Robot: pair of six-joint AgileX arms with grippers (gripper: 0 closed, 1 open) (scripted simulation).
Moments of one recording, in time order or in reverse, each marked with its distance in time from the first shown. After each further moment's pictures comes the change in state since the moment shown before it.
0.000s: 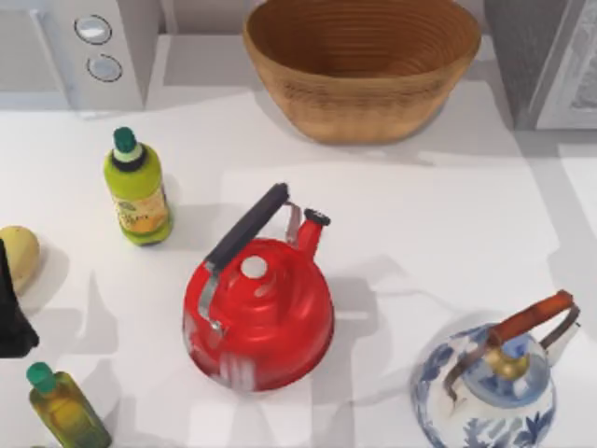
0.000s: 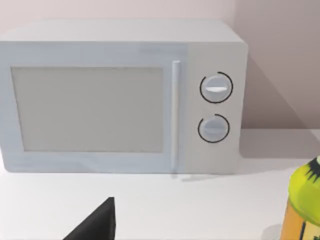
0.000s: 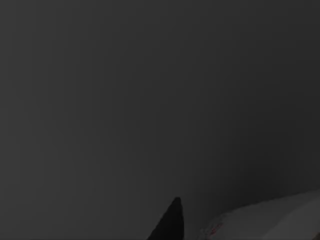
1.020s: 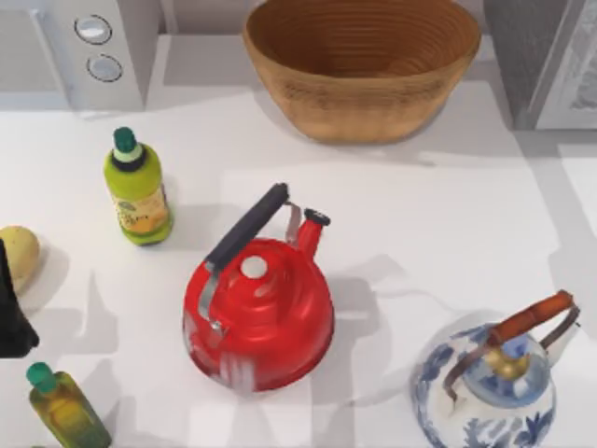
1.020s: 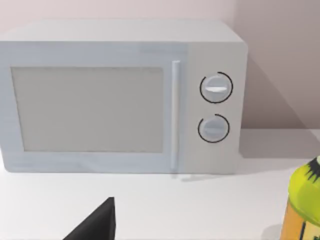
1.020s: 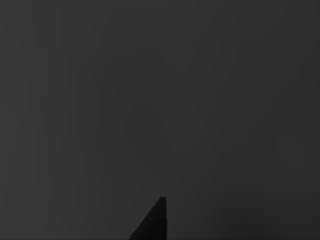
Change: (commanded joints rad) left arm 0.000 0.000 0.000 0.000 0.000 0.000; right arm 0.000 0.004 0.005 -0.001 0.000 0.000
